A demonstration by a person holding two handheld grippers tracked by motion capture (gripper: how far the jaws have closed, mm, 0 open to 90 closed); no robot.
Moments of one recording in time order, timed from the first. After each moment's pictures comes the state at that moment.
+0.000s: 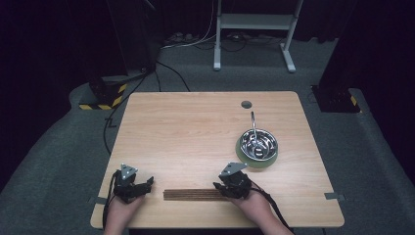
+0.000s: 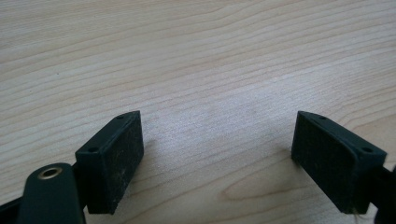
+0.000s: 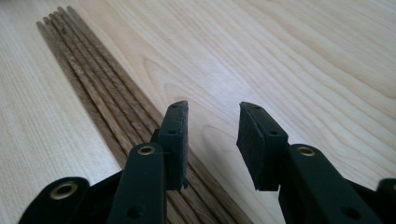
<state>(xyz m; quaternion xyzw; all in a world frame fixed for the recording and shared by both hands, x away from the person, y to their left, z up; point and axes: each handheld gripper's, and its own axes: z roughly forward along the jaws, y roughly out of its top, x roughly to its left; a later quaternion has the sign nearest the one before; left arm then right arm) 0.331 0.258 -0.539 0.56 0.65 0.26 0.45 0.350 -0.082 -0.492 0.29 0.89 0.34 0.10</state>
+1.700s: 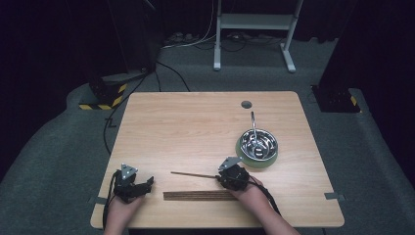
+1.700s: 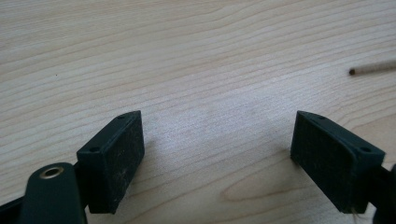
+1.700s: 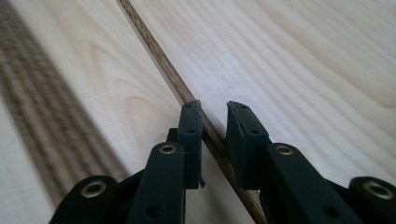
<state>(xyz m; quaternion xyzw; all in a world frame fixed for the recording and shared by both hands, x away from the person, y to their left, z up) 0.332 0.258 -0.539 0.56 0.64 0.26 0.45 0.380 -0.080 -0.507 0.29 0.90 0.30 0.12</state>
